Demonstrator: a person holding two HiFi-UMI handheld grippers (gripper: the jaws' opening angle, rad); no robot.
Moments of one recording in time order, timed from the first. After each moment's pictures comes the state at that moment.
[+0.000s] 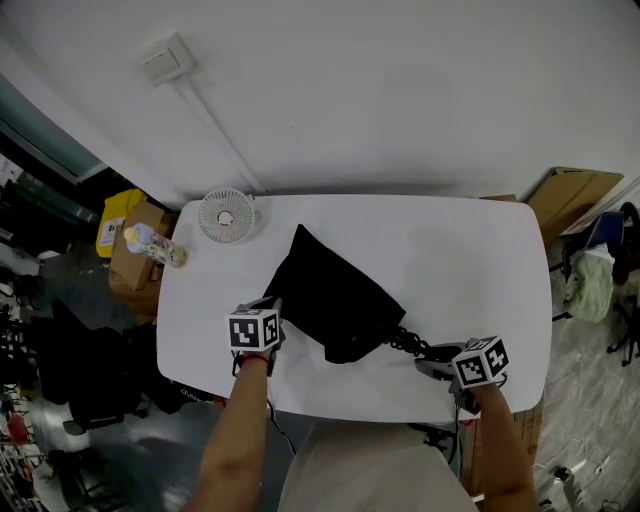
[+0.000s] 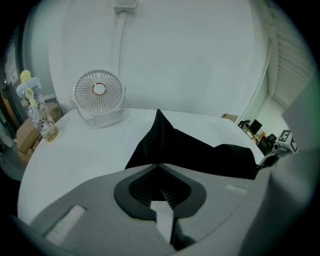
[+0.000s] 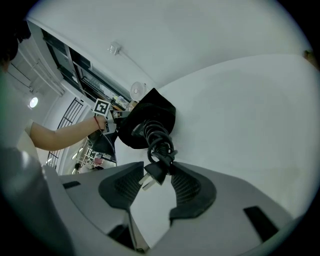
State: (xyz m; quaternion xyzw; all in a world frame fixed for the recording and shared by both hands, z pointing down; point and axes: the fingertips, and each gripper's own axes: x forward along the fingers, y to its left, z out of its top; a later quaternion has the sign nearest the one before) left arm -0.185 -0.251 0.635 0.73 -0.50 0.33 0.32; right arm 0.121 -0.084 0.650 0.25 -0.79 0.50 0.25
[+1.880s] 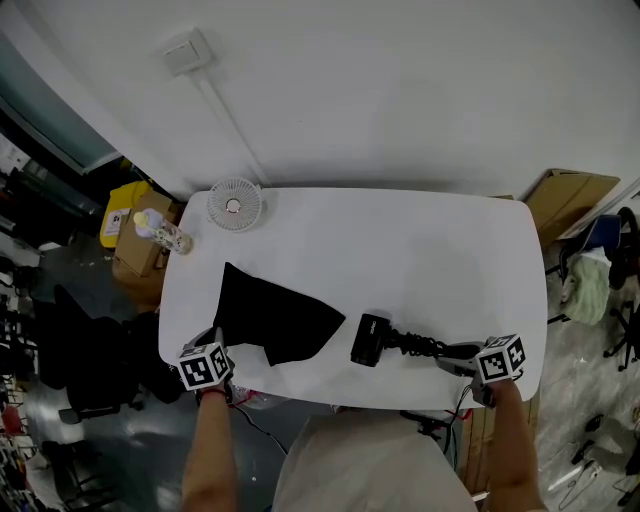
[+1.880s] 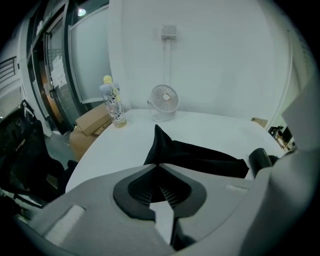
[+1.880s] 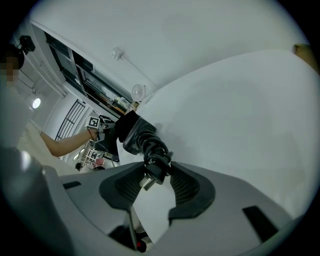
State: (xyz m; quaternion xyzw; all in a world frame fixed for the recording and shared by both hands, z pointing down) left arm -0.344 -0.141 0.596 0.63 -0.65 0.32 0.29; right arm 0.172 -0.048 0.653 0.25 -0.79 0.50 0.24
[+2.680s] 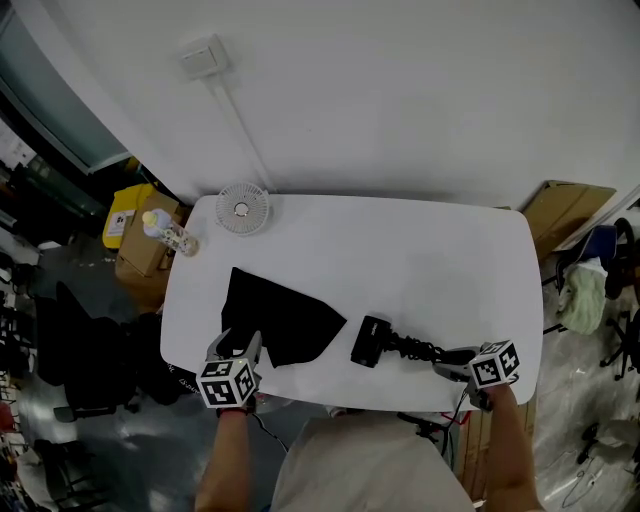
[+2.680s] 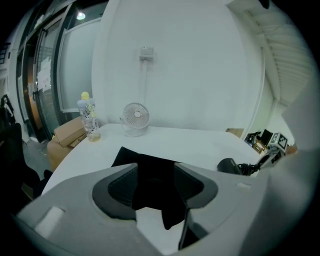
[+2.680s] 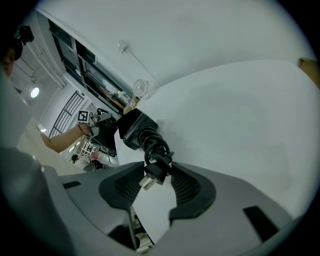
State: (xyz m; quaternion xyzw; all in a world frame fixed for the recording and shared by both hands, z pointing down) left arm -0.257 -0.134 0.557 0.73 -0.59 0.25 0.25; right arm 0.166 -0.040 0.652 0.25 -0.80 0.47 0.27
